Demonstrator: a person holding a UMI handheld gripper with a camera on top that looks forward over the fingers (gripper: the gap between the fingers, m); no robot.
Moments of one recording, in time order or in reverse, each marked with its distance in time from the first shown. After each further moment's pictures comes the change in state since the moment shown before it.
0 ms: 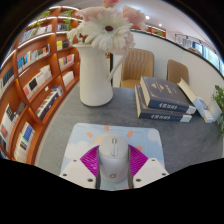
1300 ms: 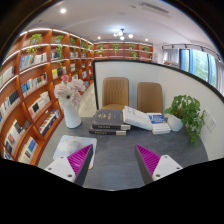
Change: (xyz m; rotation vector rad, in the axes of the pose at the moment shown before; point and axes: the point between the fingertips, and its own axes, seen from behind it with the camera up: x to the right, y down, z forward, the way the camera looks) arm 0.229 -0.039 -0.285 0.216 0.016 0.060
